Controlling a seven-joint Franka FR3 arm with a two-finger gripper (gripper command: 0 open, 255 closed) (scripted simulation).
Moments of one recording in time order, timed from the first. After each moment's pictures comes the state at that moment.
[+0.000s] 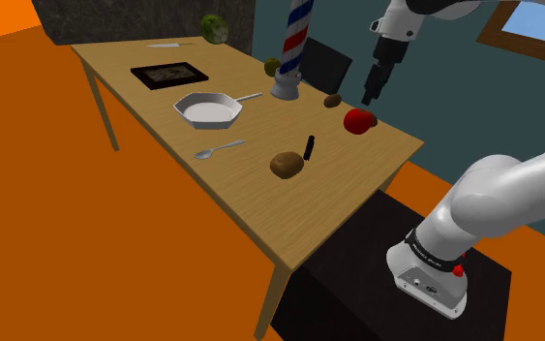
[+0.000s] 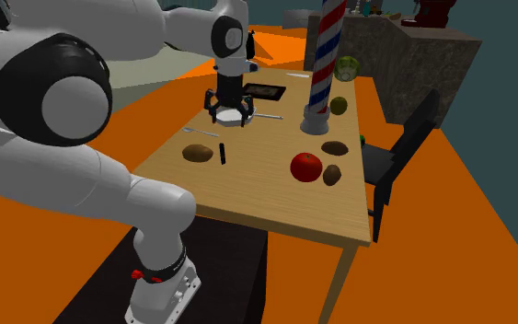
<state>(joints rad) -0.05 -0.58 -0.20 -2.36 -0.03 1.71 -0.33</state>
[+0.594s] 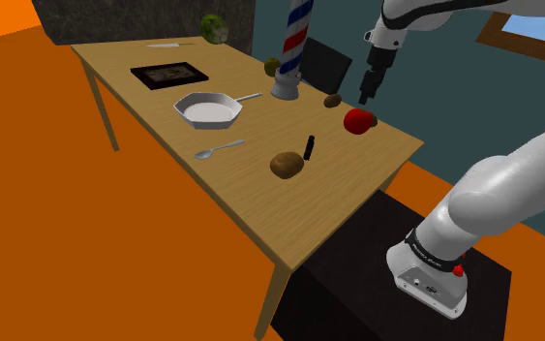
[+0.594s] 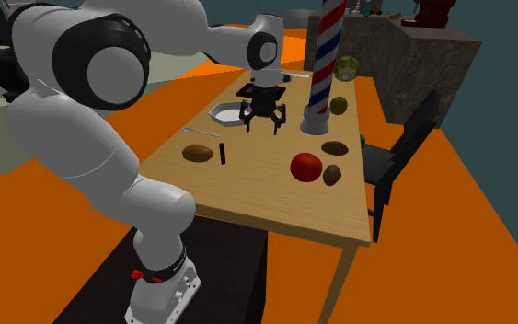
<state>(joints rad) -0.09 -0.33 -0.32 -2.23 -0.10 1.83 -0.48</state>
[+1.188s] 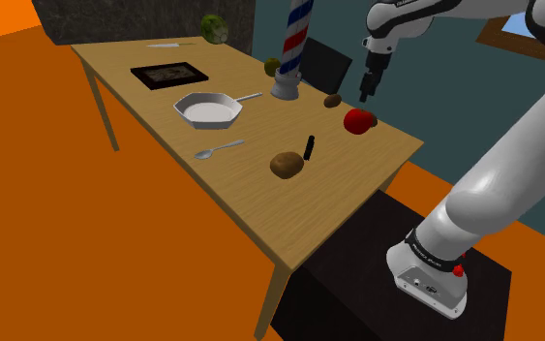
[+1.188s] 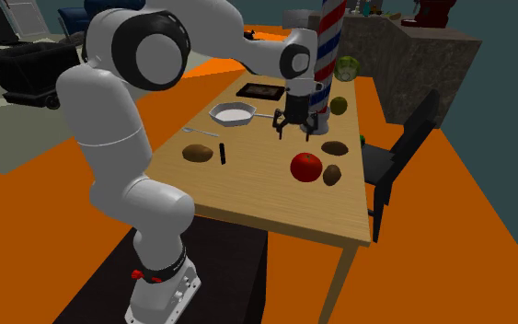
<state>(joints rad) -0.14 -0.03 -0.43 -2.02 -0.09 1.90 -0.64</state>
